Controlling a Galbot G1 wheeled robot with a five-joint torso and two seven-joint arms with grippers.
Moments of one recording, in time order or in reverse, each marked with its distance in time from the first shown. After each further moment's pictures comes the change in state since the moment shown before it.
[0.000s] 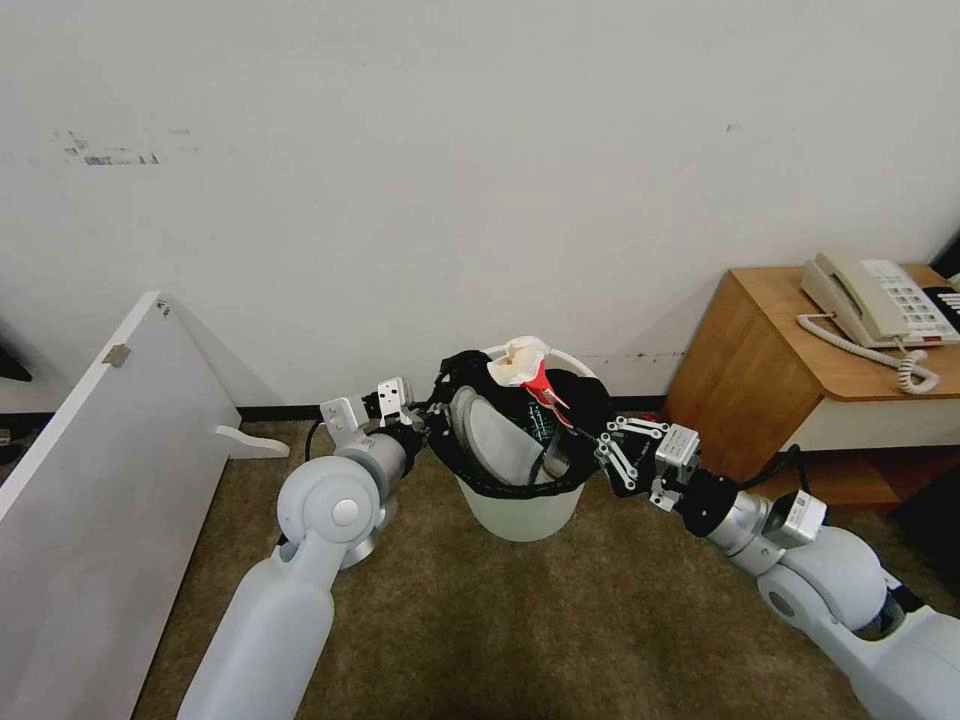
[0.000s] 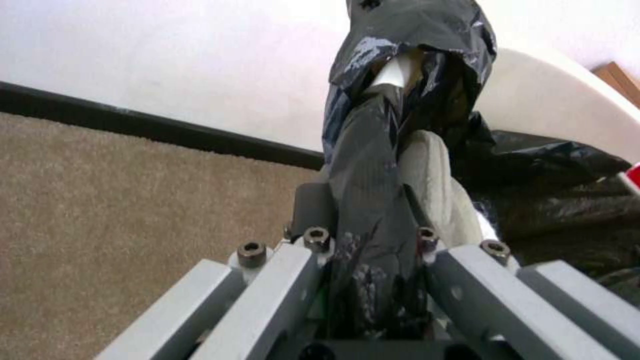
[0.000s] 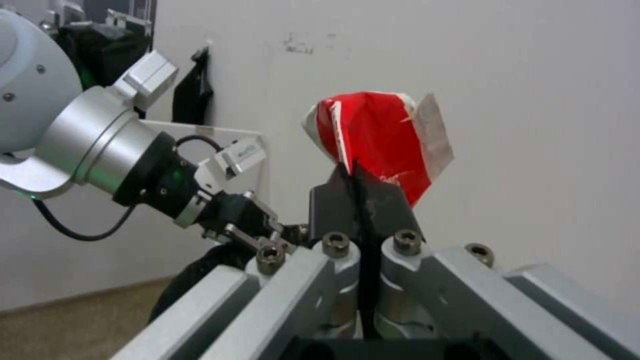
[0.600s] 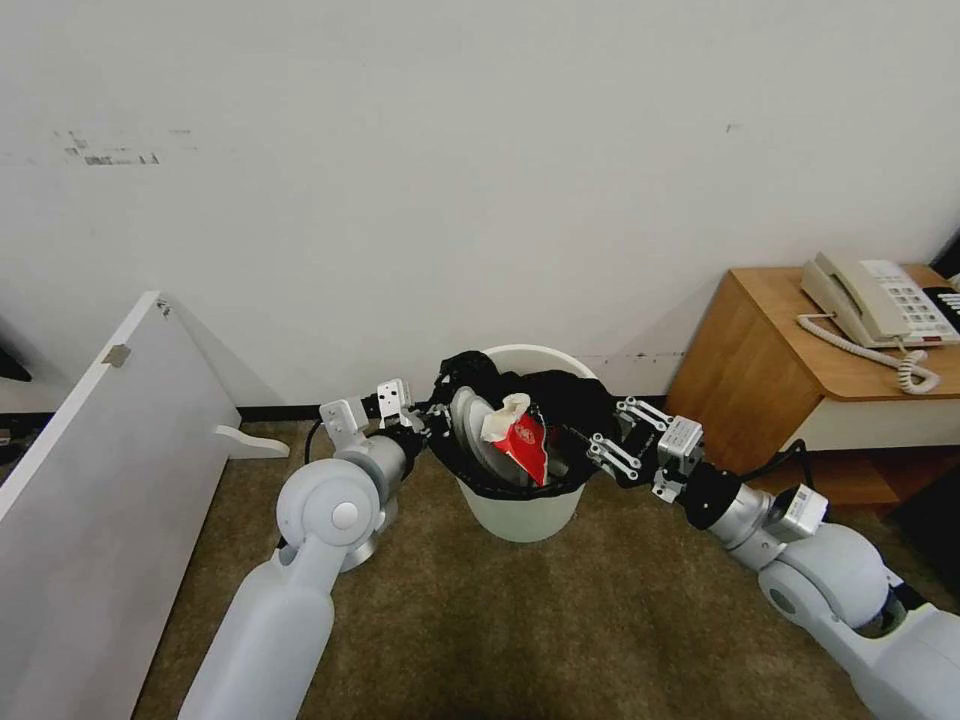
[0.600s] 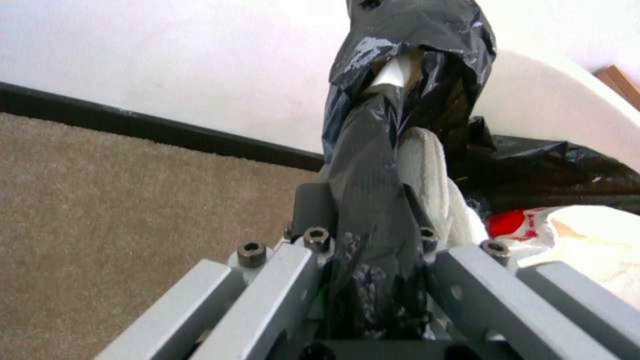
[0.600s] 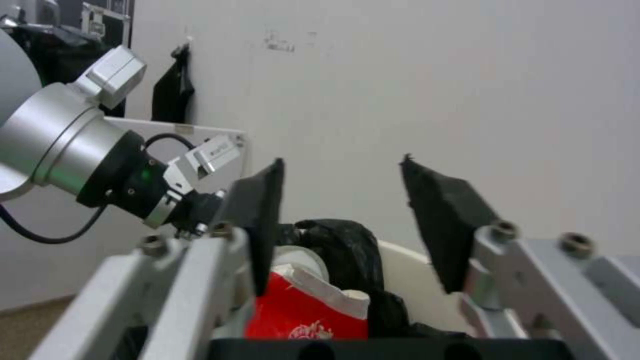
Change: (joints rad) left arm 0.007 -0.002 -0.006 -0.007 0.005 -0.002 0.000; right arm 0.004 0.001 0.005 0.004 -0.011 -0.012 0.044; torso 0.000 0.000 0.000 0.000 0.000
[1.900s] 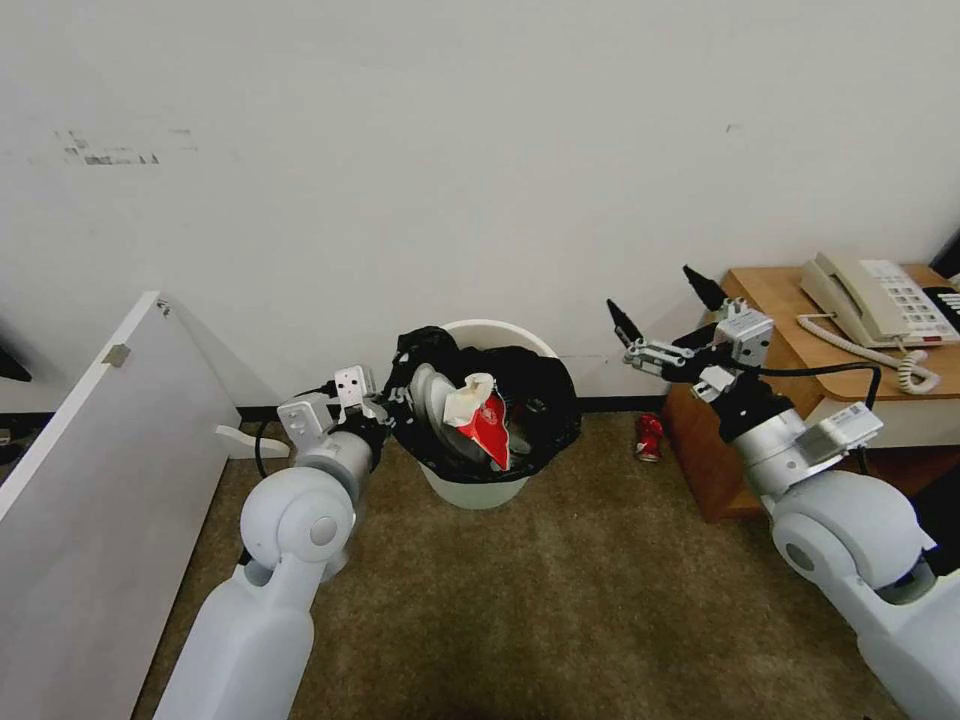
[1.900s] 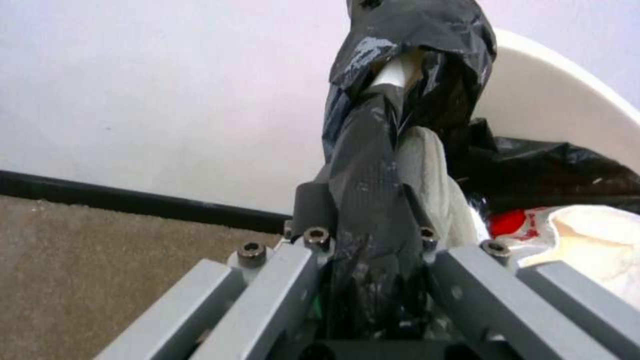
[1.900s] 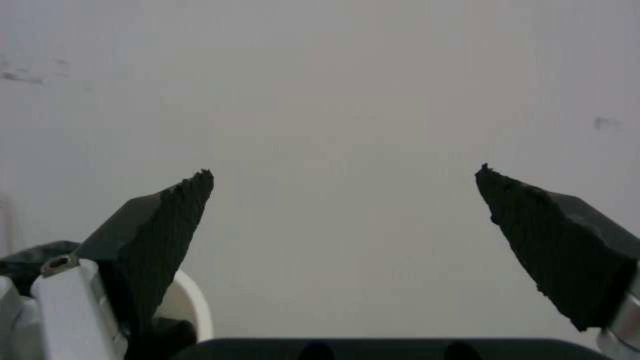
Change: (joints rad) left arm 0.071 0.012 -0.084 -0.097 0.227 -0.059 0.075; right arm 0.098 0.073 0.105 0.129 0.049 -0.311 0.474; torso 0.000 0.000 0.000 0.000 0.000
